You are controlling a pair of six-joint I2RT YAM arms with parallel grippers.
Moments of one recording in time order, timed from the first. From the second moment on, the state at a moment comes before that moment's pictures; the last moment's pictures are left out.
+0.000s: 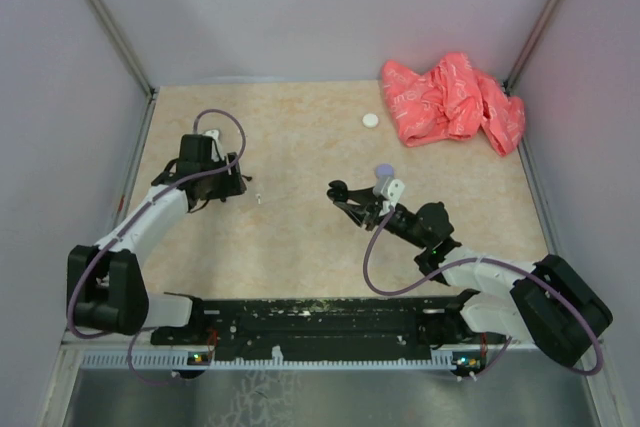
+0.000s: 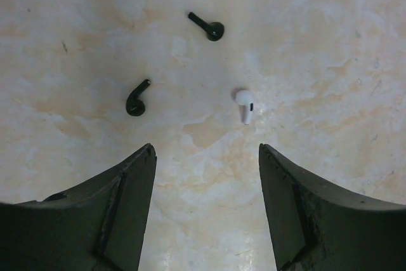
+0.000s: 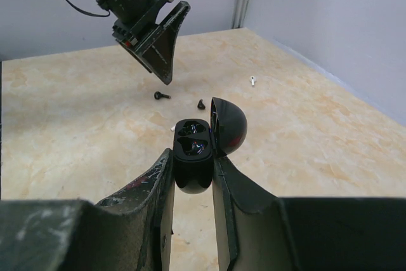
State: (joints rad) left arm -0.20 1.32 0.87 -0.37 0.01 -0.28; right arm 0.67 1.15 0.28 1.07 -0.41 -0.05
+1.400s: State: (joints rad) left arm -0.12 2.00 1.39 -0.50 0.38 0.10; right arm 0.67 1.14 0.27 1.04 -0.37 -0.11
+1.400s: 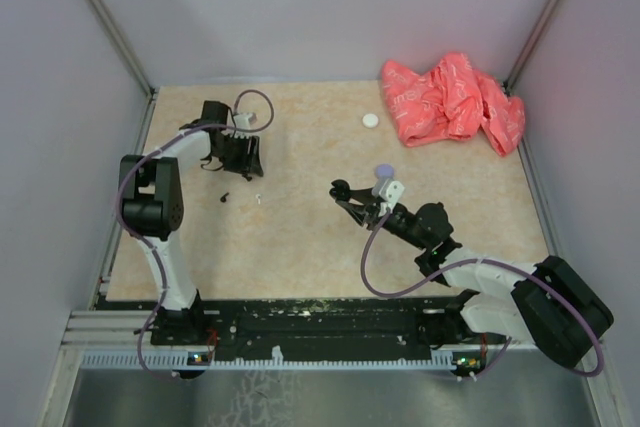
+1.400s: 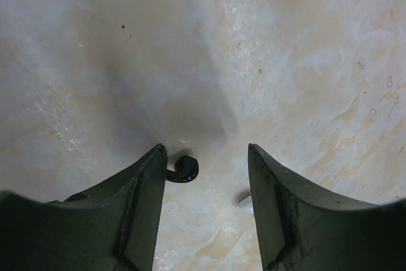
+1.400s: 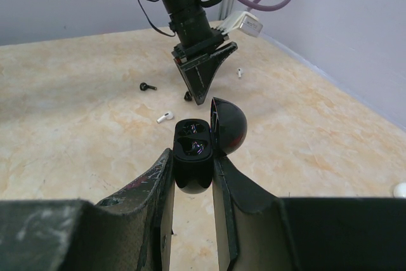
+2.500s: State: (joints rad) left arm -0.17 1.96 1.39 -0.61 0.16 -0.05; right arm 0.67 1.14 0.27 1.03 -0.37 -0.11
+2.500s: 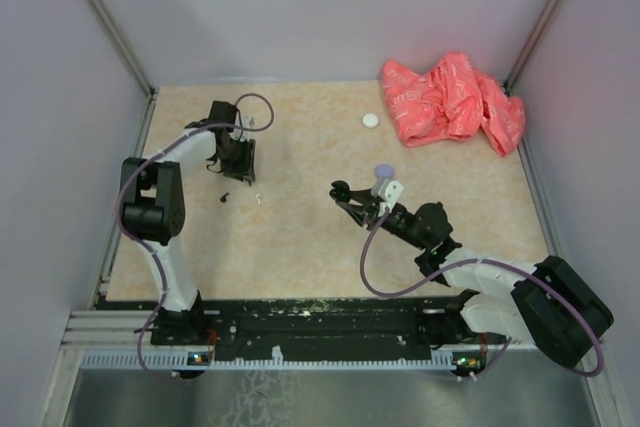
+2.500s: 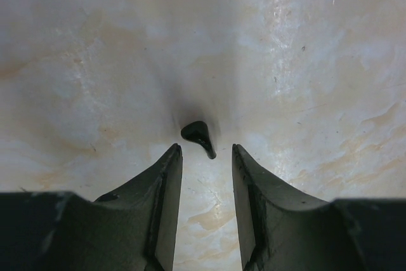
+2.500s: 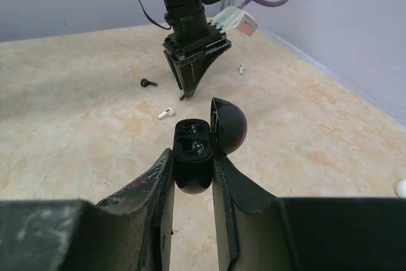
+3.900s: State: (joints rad) left arm -0.24 2.07 1.53 -0.72 -0.03 -0.04; right arm 0.67 1.14 0.27 1.02 -0.38 -0.10
